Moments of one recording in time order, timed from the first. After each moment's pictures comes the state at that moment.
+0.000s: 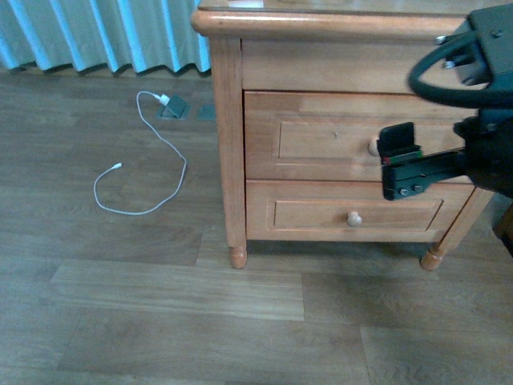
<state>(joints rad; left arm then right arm) 0.00 0.00 0.01 0.00 0.00 0.00 0.24 1.84 0.66 0.83 0.02 -0.11</state>
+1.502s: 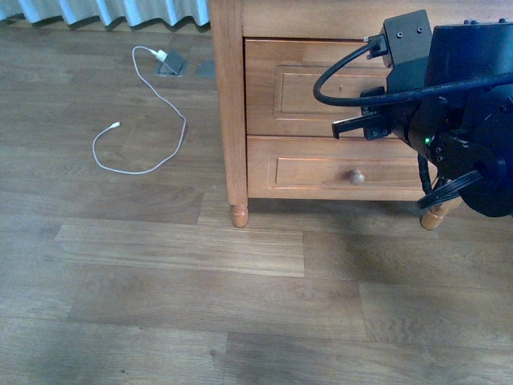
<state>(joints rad) 0.00 0.00 0.01 0.00 0.00 0.00 0.24 2.37 1.11 0.96 0.17 -0.18</state>
